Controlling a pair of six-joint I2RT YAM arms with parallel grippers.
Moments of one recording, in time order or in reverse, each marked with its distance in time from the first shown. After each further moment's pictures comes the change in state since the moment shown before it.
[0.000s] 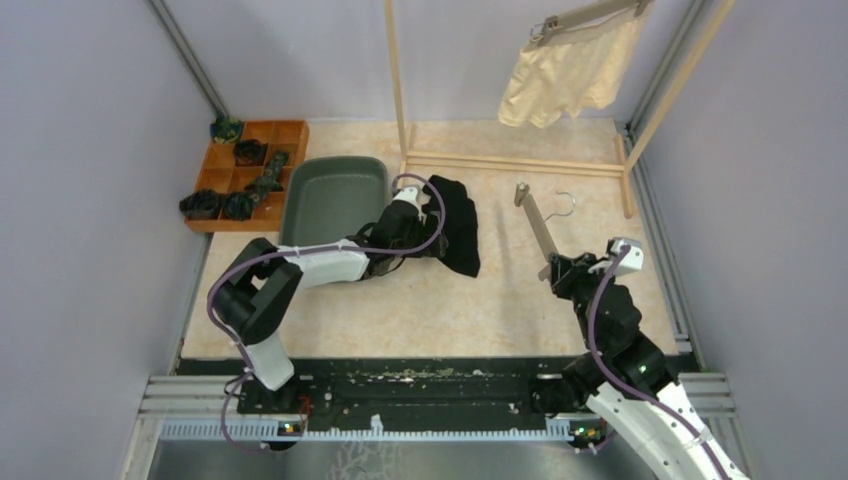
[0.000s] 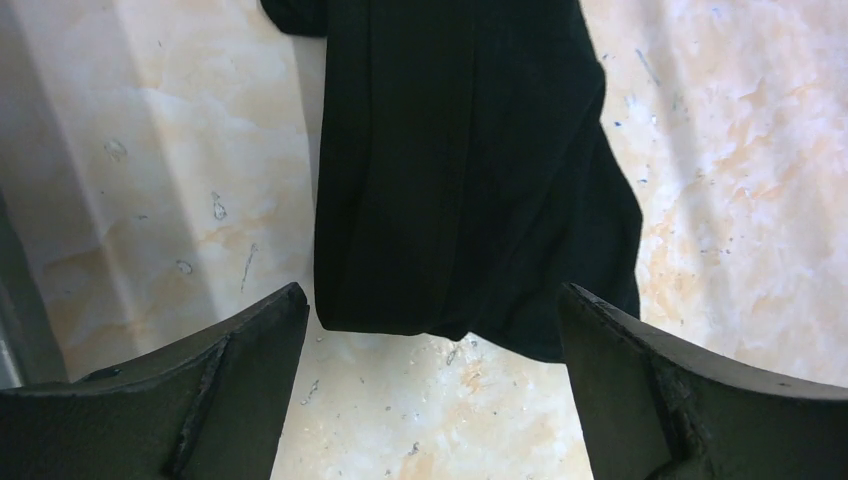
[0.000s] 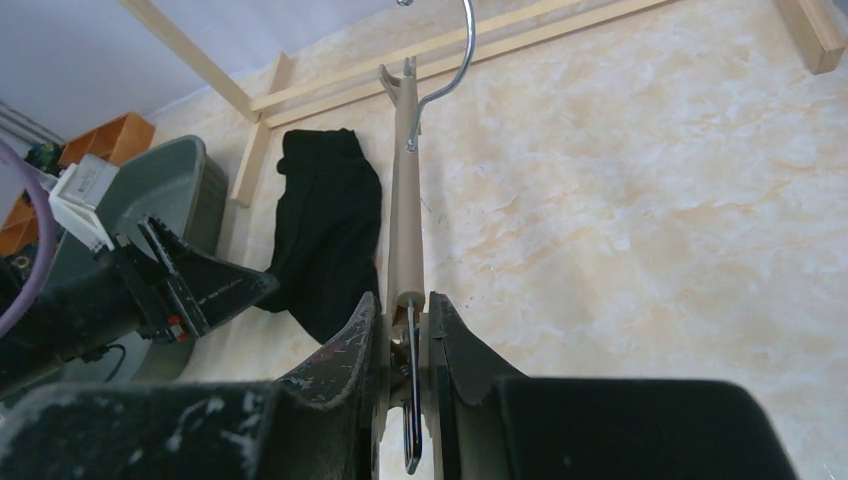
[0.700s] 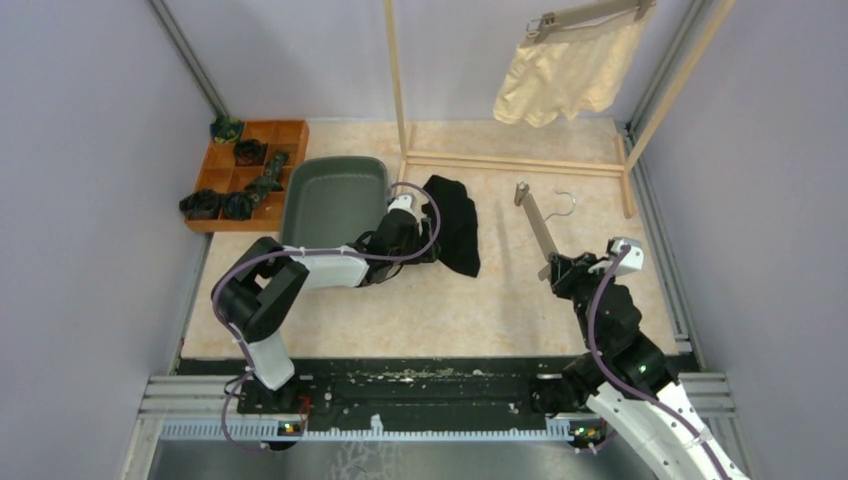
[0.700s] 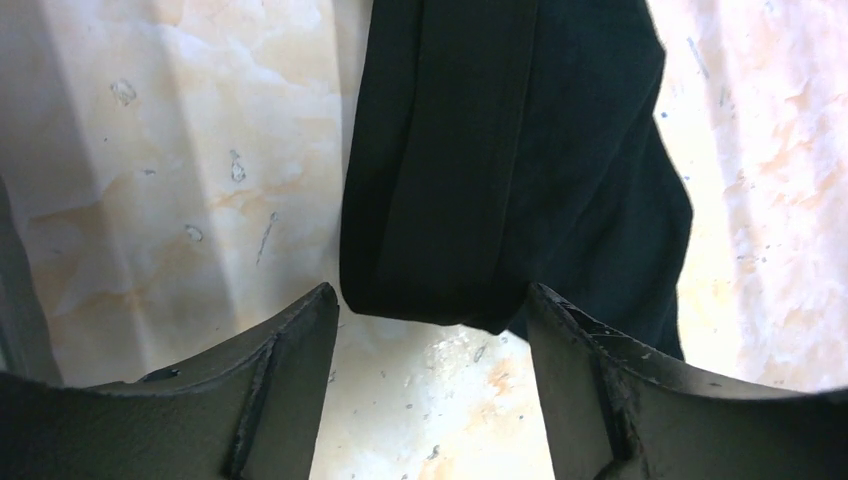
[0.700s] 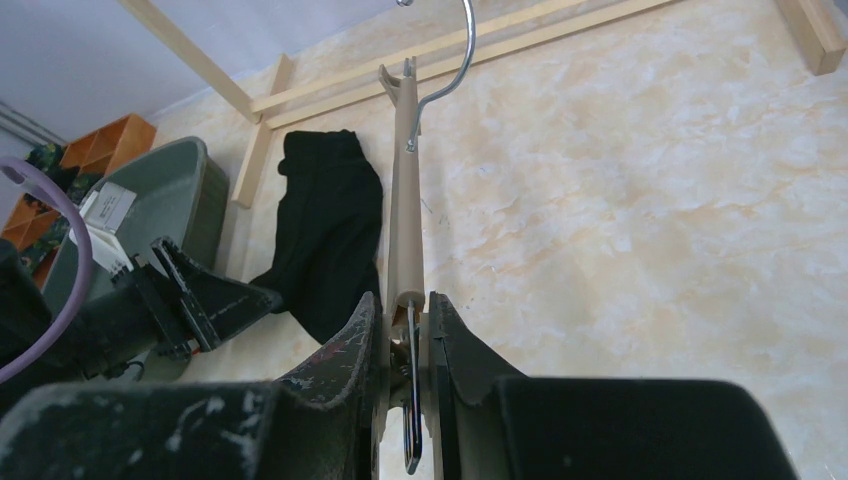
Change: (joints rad) left arm 0.001 0.037 -0.062 0.076 -0.027 -0.062; right arm 0.000 0.001 0.000 0.003 0.000 0.000
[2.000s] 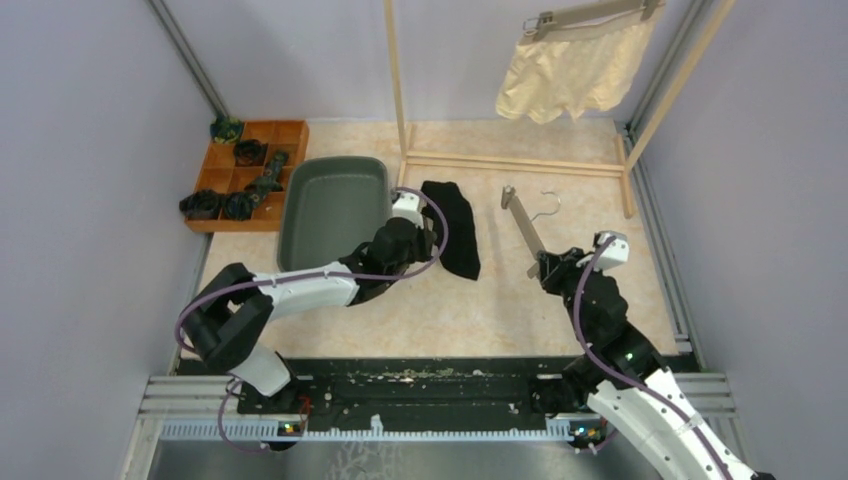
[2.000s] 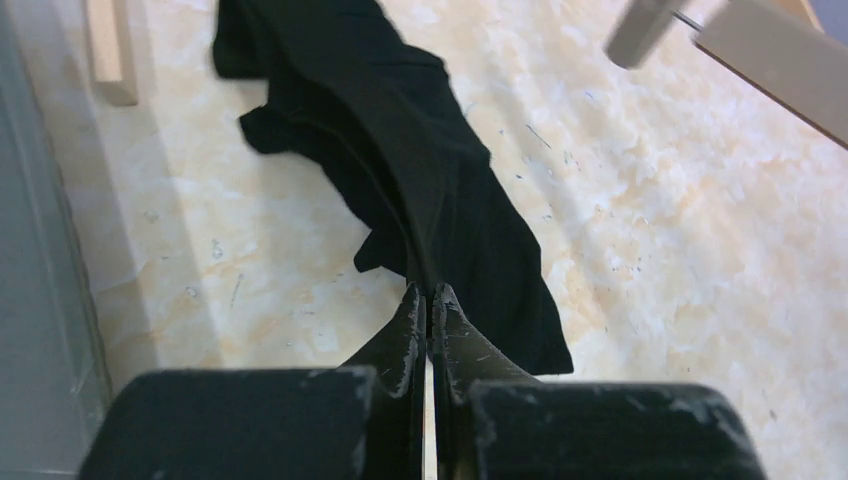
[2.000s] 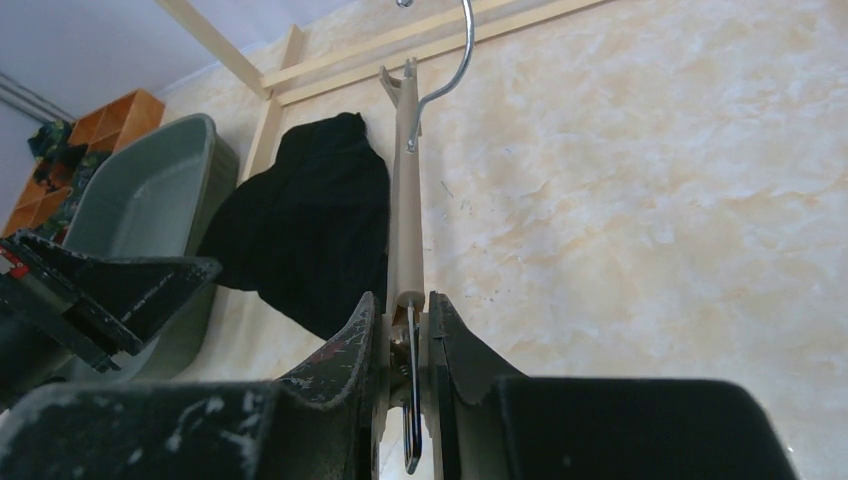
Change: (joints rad) left arm -0.117 -0.210 -0.072 0.103 -0.180 0.137; right arm 0.000 0.076 -0.032 0.082 -0.040 0.024
